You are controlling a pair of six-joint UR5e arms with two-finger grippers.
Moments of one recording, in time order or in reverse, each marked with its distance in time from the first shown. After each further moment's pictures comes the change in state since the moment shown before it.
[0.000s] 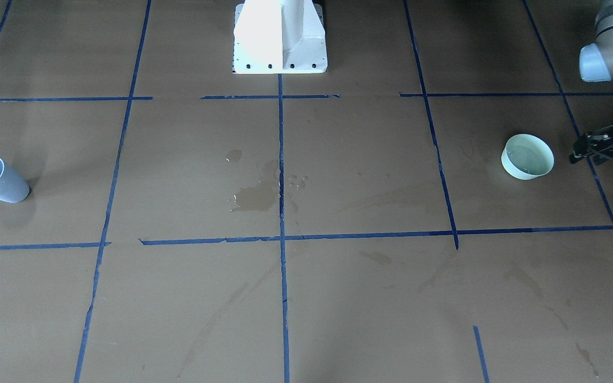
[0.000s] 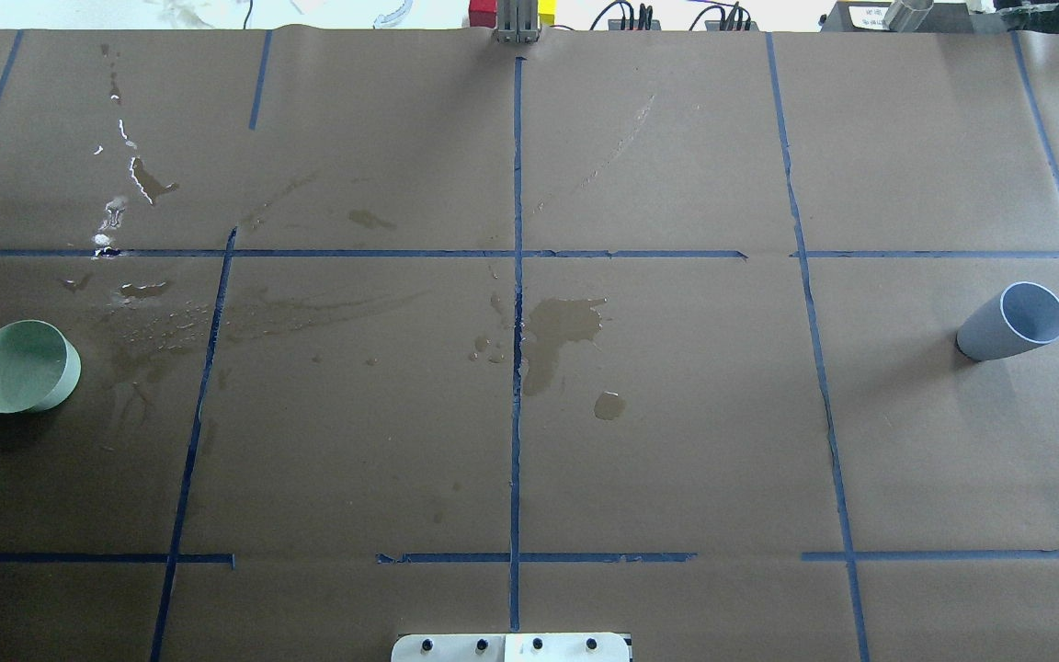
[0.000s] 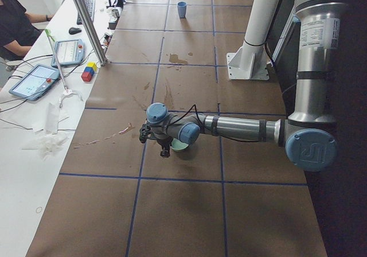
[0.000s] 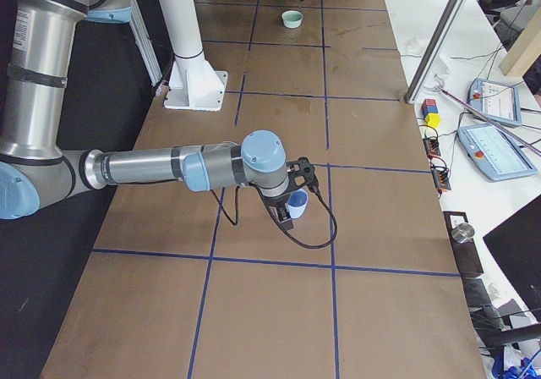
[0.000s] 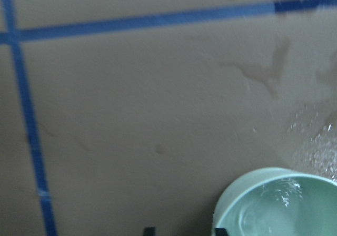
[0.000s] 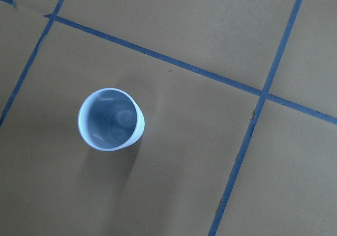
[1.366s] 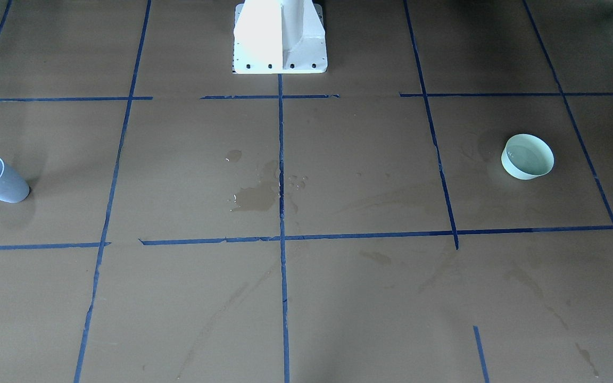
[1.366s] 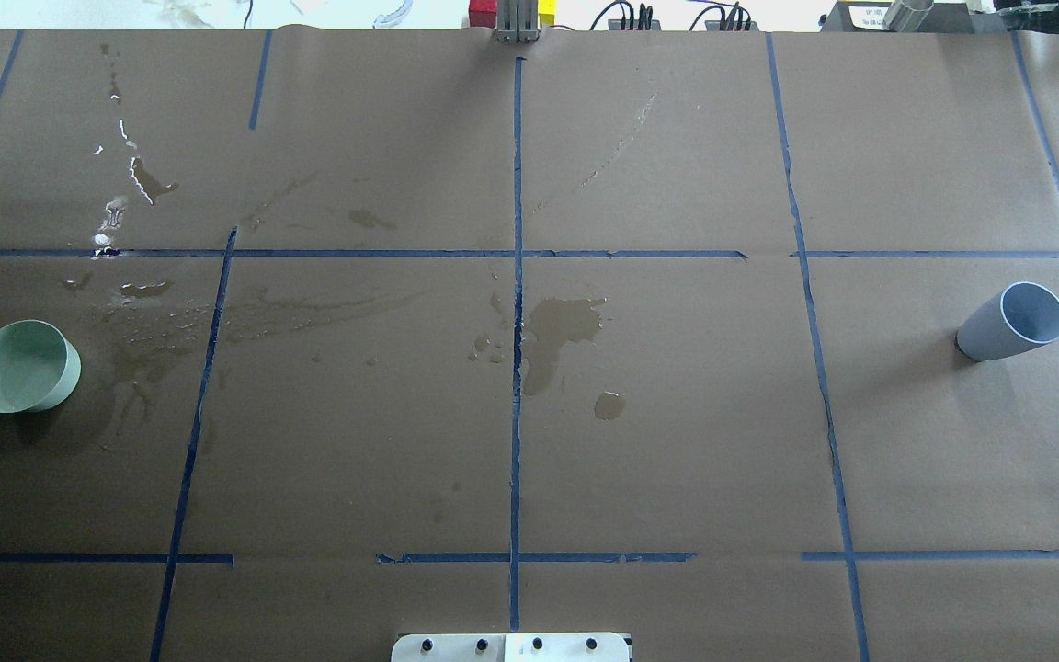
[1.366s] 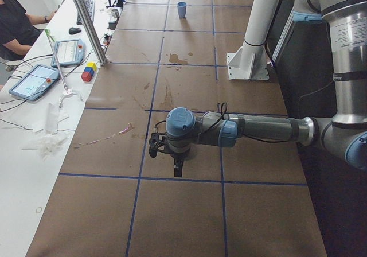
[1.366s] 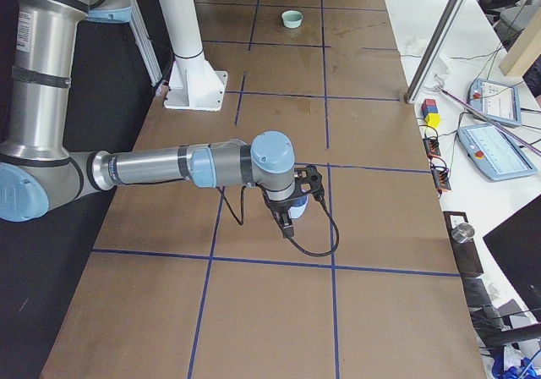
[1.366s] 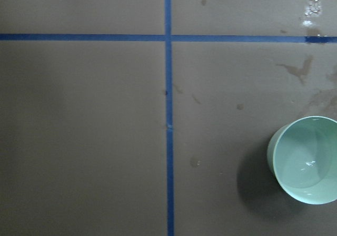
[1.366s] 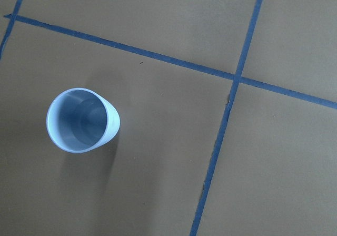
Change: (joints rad) left arm -0.278 0.200 -0.217 0.276 -0.012 0.334; right arm 0.010 0.039 -0.017 -0.096 -0.058 0.026
